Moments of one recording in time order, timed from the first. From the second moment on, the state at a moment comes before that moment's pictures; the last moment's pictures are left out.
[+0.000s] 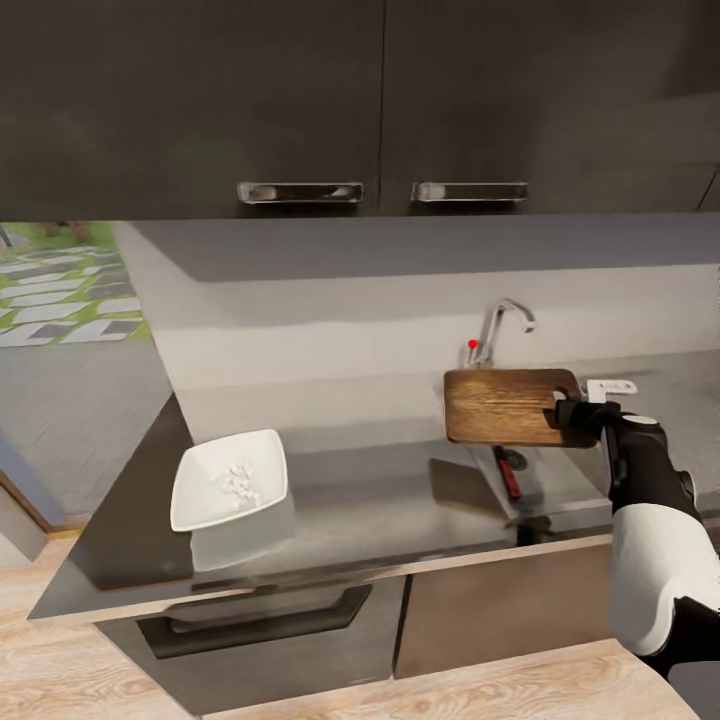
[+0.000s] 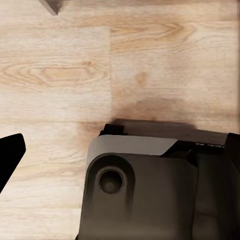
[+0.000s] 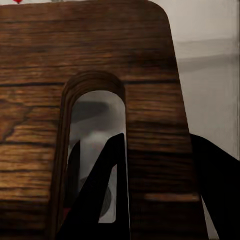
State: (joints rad) left arm -0.25 -0.05 -0.14 0.07 0.23 -0.34 0.10; right arm -0.98 -0.16 -0.53 -0.87 0.49 0.40 0.34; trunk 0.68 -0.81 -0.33
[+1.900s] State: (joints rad) left arm -0.25 -0.06 -0.14 0.07 0.23 -0.34 0.10; right arm -0.98 0.08 -0.56 -0.62 -0.04 -0.12 -0.90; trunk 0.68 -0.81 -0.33
